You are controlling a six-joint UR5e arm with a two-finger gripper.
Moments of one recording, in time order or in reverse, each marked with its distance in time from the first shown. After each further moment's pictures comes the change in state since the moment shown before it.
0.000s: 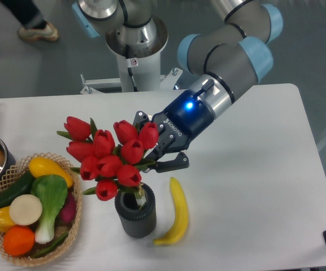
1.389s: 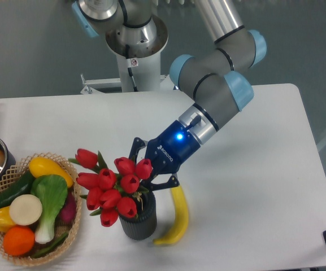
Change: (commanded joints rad) arm -0.015 -0.086 -0.110 -0.002 0.135 0.080
